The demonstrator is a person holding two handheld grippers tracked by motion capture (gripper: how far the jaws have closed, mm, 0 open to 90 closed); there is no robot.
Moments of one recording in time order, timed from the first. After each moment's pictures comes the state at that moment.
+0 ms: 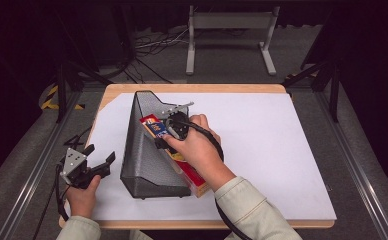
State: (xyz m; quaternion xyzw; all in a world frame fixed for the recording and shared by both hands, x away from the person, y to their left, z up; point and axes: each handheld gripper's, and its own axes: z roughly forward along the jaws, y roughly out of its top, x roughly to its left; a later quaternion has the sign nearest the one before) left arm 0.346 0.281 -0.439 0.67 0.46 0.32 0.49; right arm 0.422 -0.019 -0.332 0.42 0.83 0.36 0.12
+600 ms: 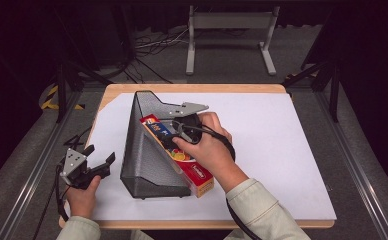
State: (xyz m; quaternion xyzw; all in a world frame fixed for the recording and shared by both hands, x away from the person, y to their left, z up) left arm 0.345 0.282 -0.439 0.67 0.46 0.32 0.49; right arm 0.404 -0.044 -0.311 0.31 0.81 0.45 0.19
